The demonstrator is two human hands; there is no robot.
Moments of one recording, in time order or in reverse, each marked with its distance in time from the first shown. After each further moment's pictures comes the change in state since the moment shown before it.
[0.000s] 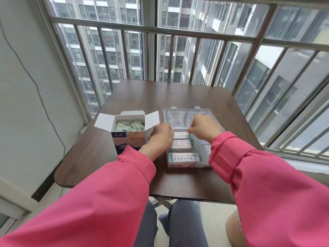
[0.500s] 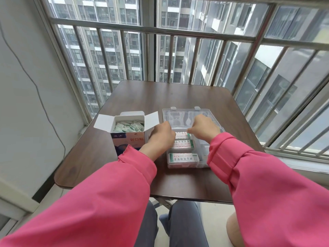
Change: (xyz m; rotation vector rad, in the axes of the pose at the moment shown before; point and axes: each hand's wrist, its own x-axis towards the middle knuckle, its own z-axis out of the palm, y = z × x) left_hand 0.001 0.005 -0.001 0.036 0.025 0.001; right_hand 0.008 0.002 0.007 0.076 0.005 0.061
